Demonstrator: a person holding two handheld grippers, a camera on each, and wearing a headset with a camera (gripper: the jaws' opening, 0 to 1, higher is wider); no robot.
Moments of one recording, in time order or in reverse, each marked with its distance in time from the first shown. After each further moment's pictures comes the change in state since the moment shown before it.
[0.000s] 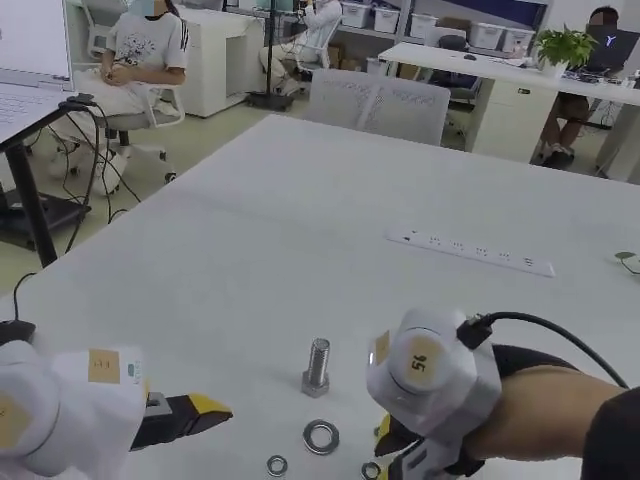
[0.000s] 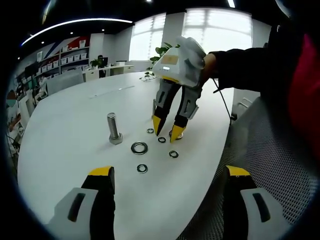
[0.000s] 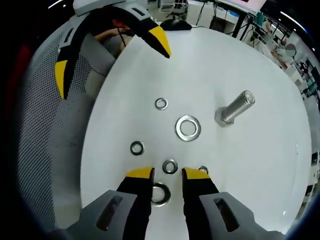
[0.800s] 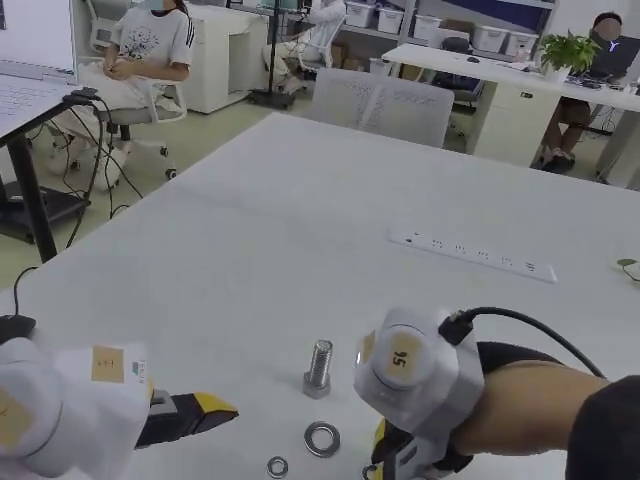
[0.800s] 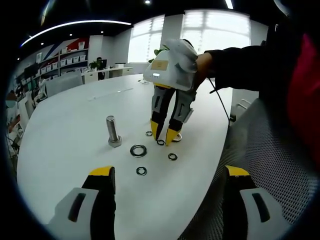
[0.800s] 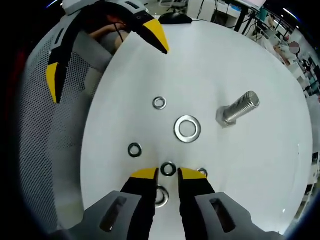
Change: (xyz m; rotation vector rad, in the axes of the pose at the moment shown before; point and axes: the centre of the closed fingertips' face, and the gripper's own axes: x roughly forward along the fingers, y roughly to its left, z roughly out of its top) left arm 0.000 -0.001 0.005 0.005 -0.019 -0.010; right arm 0.003 -0.003 0.001 0.008 0.062 0.018
